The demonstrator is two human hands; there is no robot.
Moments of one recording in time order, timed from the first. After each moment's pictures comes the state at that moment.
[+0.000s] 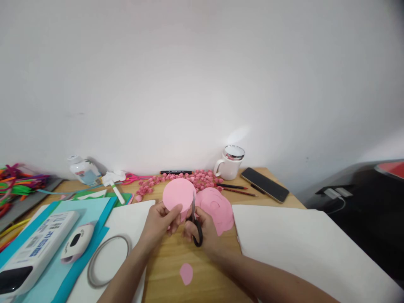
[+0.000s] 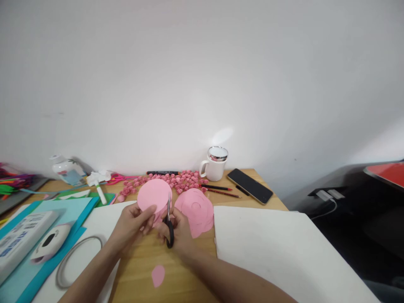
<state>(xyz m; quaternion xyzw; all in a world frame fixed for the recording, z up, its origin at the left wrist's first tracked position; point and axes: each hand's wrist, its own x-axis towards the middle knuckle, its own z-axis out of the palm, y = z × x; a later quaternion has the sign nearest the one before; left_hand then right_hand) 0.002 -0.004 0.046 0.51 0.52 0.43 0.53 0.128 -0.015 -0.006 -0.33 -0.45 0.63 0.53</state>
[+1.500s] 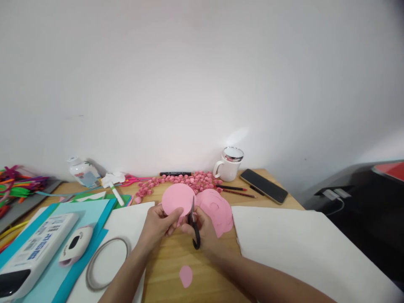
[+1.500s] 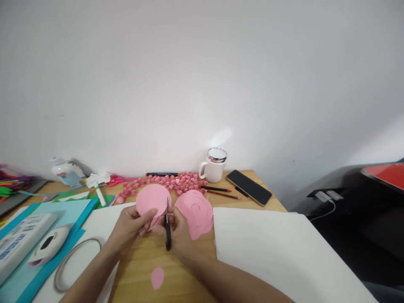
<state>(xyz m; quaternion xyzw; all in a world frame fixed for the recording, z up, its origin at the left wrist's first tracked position) 0.005 -0.007 0.052 0.50 0.55 0.43 0.51 0.131 -0.015 0.005 -0.34 -0.46 0.61 0.54</state>
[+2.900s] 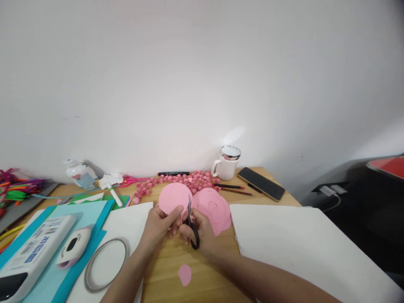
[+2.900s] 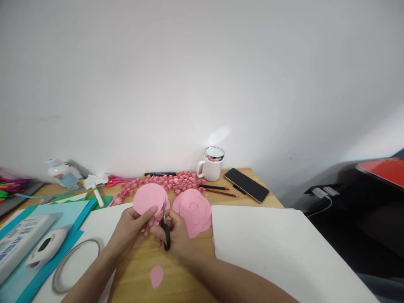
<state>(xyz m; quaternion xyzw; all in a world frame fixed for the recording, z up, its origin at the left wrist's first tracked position) 0.009 -0.005 0.045 0.50 0.53 0.43 0.52 0.127 -0.016 -0.008 -0.33 -0.47 0.63 0.52</state>
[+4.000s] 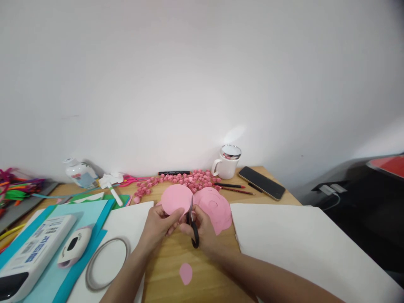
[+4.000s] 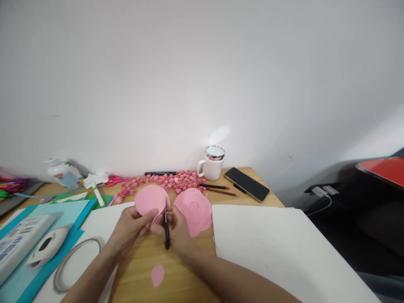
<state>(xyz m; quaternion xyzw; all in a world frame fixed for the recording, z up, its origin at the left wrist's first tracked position) 0.008 -0.008 0.051 0.50 0.56 0.43 0.50 0.131 -0.016 0.011 -0.36 -0.47 0.61 0.53</state>
